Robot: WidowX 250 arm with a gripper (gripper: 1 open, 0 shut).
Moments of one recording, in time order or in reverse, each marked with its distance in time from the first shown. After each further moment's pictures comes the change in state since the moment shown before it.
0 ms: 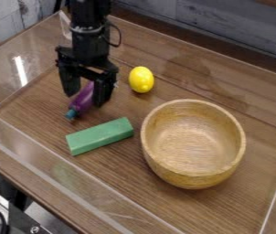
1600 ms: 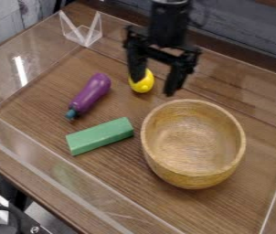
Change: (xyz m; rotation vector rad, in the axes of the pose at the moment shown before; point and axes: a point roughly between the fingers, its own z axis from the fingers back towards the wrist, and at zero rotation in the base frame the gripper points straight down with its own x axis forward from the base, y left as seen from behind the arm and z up) arm 0.010 -0.090 0.053 -0.015 0.017 -0.040
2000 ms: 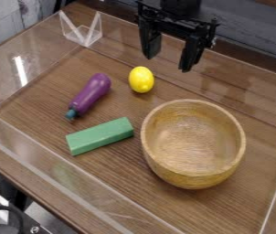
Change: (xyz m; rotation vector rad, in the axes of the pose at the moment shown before) arm 0.012 -0.021 0.036 0.009 -0.118 -0.036
